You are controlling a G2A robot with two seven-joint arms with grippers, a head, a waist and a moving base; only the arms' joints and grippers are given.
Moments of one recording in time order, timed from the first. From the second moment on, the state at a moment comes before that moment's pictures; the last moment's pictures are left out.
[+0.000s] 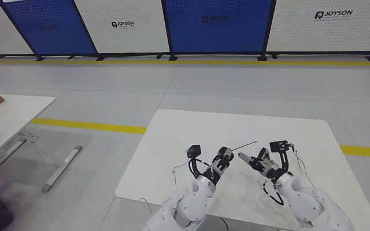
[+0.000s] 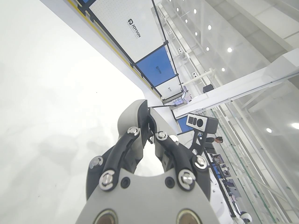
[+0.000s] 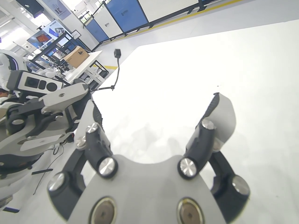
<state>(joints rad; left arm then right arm) 1.47 -1.41 -0.94 -1.68 0.26 0.10 0.16 -1.34 -1.12 1.15 -1.58 -0.57 -0.23 0.35</state>
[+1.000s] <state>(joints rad) 1.47 -1.41 -0.94 -1.68 0.26 0.10 0.16 -1.34 -1.12 1.15 -1.57 -0.58 -0.21 0.38</state>
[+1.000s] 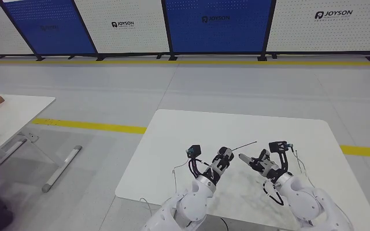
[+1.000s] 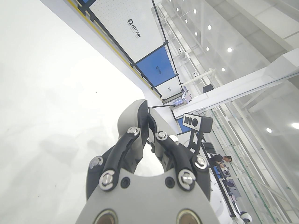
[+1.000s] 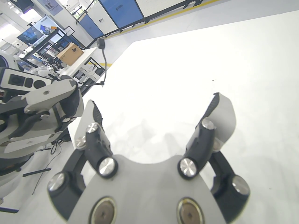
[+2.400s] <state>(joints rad) 1.47 -1.41 -0.94 -1.68 0.26 0.10 0.16 -1.31 -1.13 1.14 -1.52 -0.52 -0.18 0.42</state>
